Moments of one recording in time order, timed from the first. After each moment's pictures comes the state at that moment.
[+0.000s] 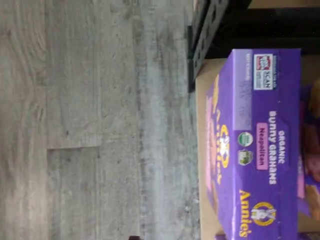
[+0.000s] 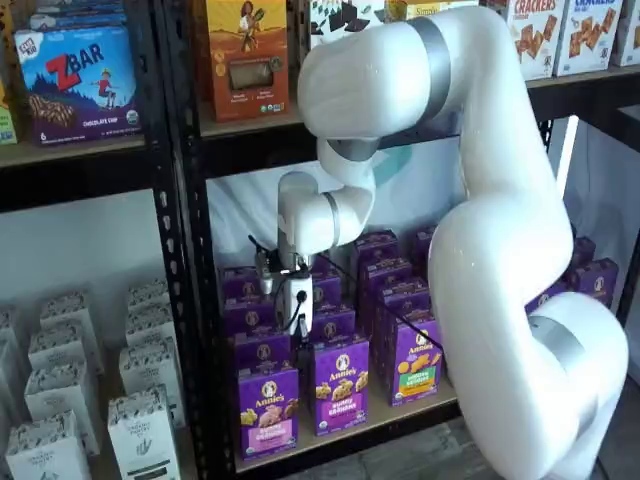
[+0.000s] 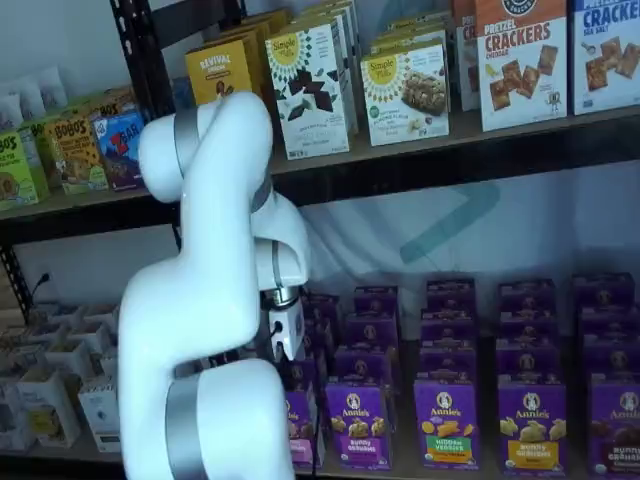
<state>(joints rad) 0.33 0.68 -1.20 0.13 0.50 -1.35</state>
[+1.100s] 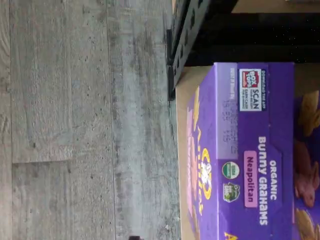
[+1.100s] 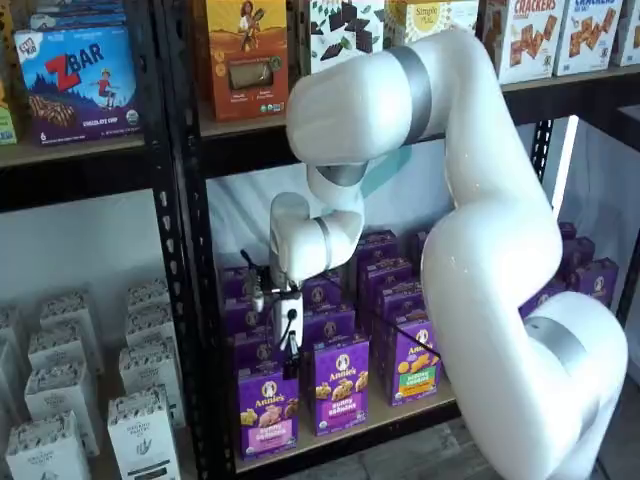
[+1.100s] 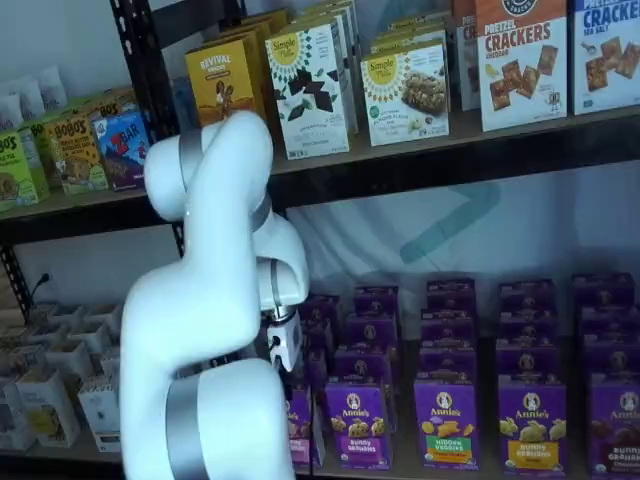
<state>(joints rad) 0.36 0.80 -1.27 0.11 0.41 -1.30</state>
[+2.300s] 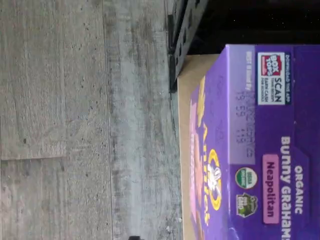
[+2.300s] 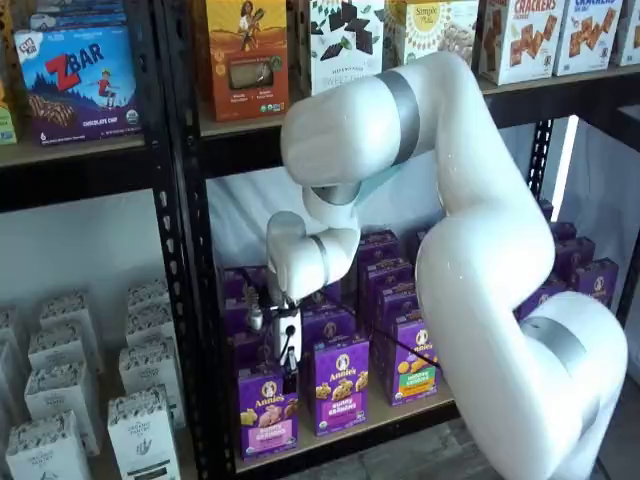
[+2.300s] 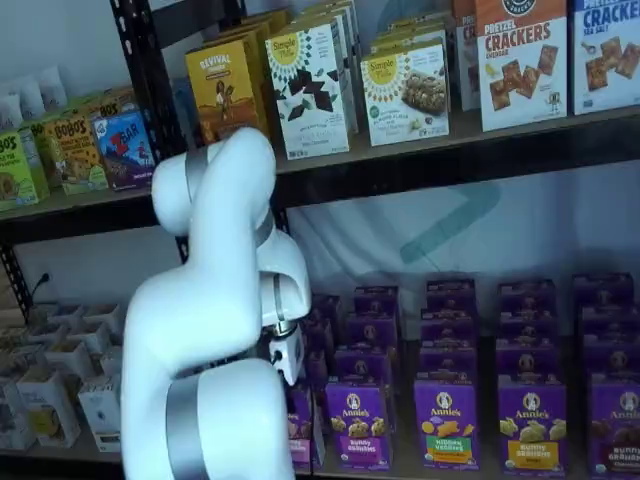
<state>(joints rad) 0.36 0.89 -1.34 0.05 0.39 -1.25</state>
